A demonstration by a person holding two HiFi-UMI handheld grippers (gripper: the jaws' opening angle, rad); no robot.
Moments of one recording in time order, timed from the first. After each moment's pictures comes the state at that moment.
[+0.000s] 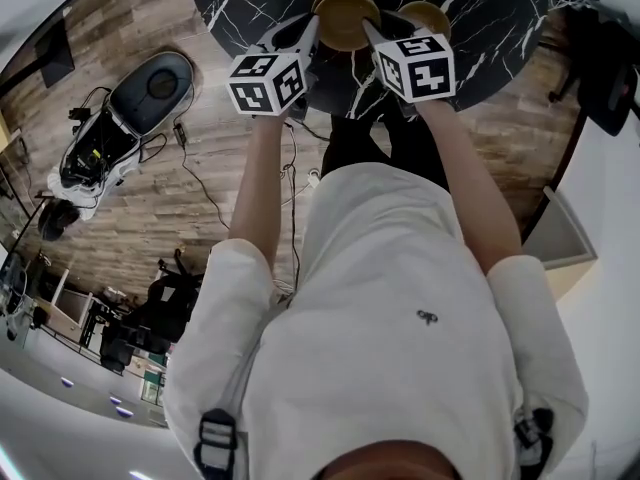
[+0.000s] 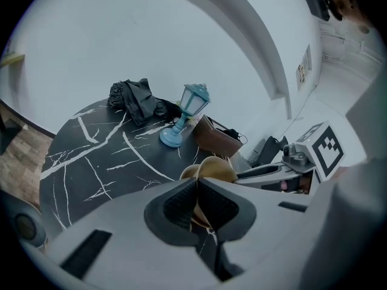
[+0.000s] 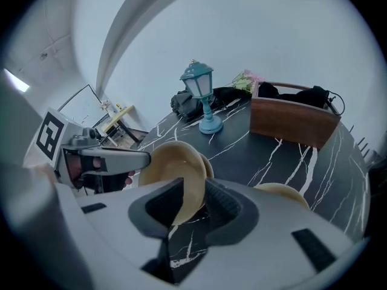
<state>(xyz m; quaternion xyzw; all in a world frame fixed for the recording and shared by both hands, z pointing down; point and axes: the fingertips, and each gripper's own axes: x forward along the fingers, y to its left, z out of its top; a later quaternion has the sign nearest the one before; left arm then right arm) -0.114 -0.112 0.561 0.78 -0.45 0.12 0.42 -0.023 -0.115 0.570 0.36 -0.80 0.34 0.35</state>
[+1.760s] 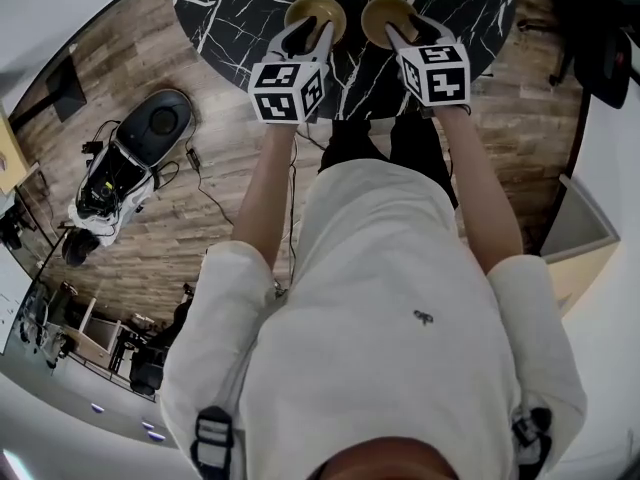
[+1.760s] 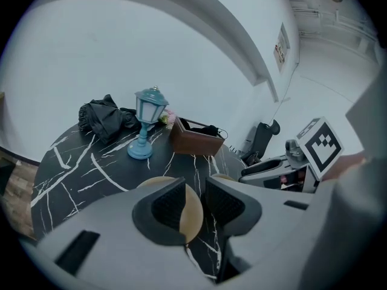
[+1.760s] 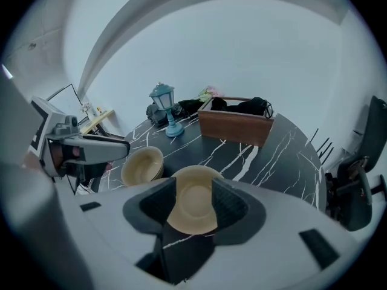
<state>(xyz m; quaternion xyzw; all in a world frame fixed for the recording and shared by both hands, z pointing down) -0.043 -0.111 0.526 0.82 -0.44 0.17 0.33 0.086 -0.108 0.548 0.46 -0.76 0.30 0.35</state>
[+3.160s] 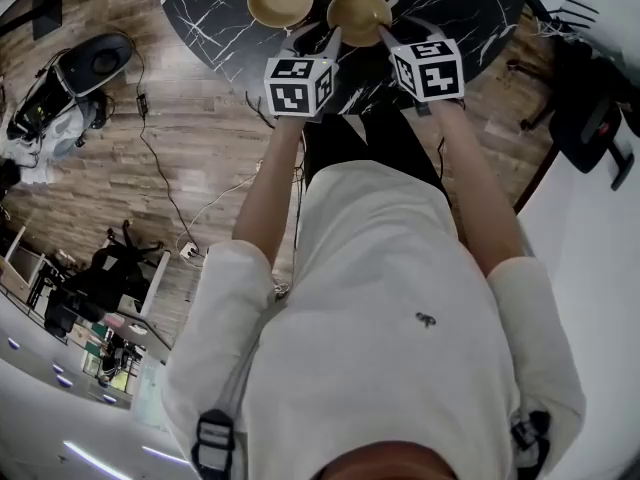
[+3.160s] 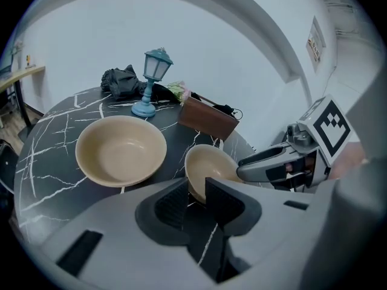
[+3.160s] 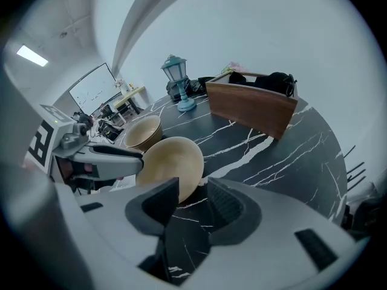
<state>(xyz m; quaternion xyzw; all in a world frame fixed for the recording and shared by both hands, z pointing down) 0.039 -0.078 0.595 0.72 -0.54 0.16 0.41 0.132 -0.114 0.597 0.29 -0.81 0.28 0.42</state>
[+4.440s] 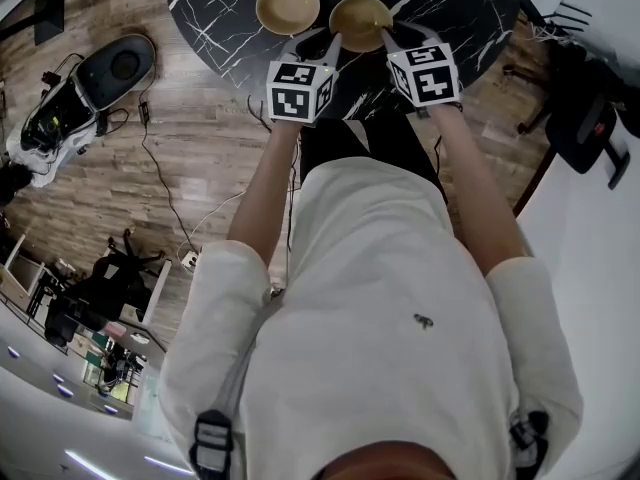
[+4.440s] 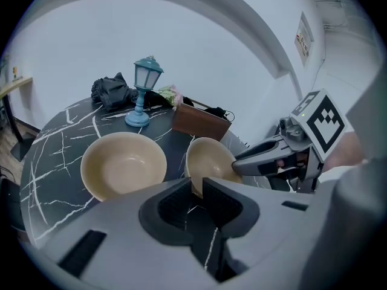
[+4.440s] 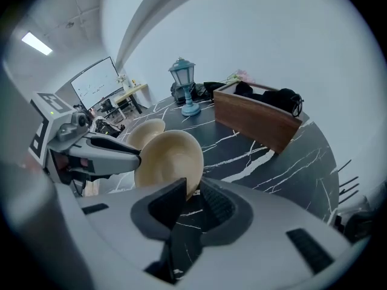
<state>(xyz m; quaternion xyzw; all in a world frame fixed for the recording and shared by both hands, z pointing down) 0.031 -0.080 0.578 0.75 -0.51 0.18 0.38 0.119 -0.117 0.584 0.29 -0.82 0.24 0.43</state>
